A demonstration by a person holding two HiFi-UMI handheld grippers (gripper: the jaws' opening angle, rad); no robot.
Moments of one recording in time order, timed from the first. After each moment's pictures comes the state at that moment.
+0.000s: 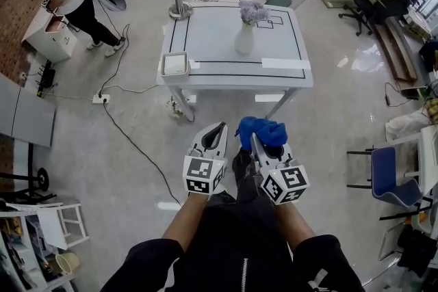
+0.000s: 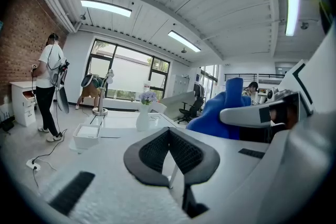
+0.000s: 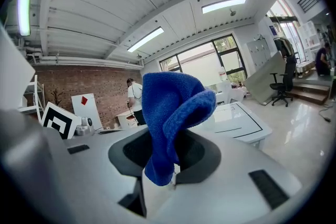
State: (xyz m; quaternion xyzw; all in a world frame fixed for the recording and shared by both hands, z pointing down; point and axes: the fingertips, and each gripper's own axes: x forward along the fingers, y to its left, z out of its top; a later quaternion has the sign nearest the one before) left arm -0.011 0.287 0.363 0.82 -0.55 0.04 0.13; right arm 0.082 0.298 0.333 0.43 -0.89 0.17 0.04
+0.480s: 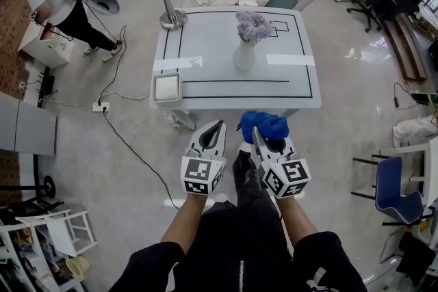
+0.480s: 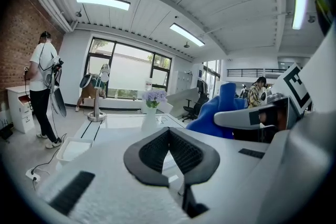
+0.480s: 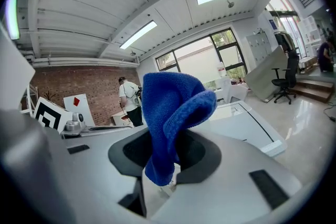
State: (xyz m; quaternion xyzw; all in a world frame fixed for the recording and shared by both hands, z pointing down) left arm -0.019 0.133 0.374 0.82 -0.56 0.07 0.13; right arm 0.082 0.129 0.357 0.43 -0.88 0.19 0.05
